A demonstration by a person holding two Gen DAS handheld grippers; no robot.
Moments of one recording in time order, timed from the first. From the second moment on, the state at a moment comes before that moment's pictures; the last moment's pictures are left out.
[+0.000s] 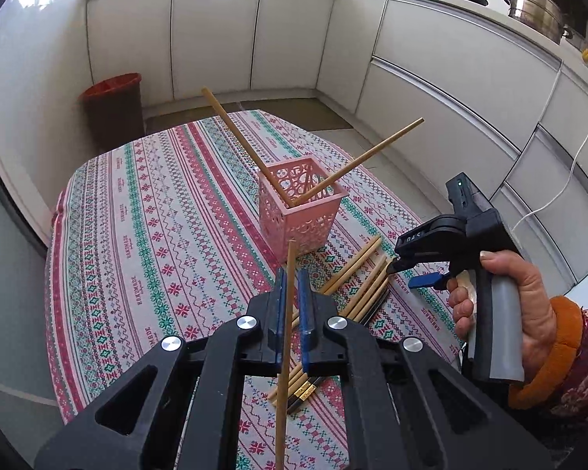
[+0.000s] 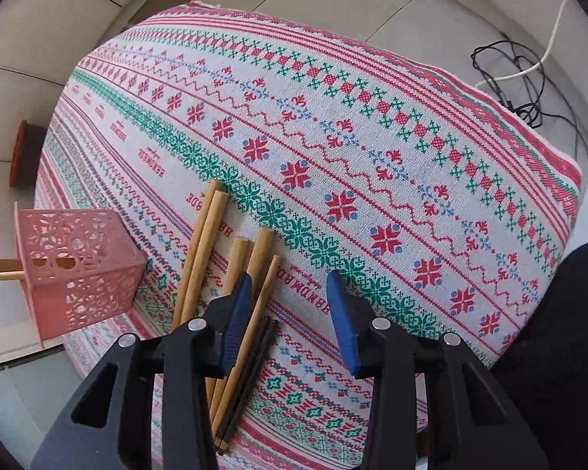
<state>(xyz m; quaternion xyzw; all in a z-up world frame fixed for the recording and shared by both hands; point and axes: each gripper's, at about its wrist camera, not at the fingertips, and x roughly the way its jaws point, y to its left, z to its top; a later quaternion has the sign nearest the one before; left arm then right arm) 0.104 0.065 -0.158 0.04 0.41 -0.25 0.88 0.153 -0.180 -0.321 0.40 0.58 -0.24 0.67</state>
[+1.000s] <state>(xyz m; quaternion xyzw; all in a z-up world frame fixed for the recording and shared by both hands) 0.249 0.048 -0.299 0.10 0.63 -0.18 0.75 0.144 -0.206 -0.329 0.46 0.56 -0.24 0.64</state>
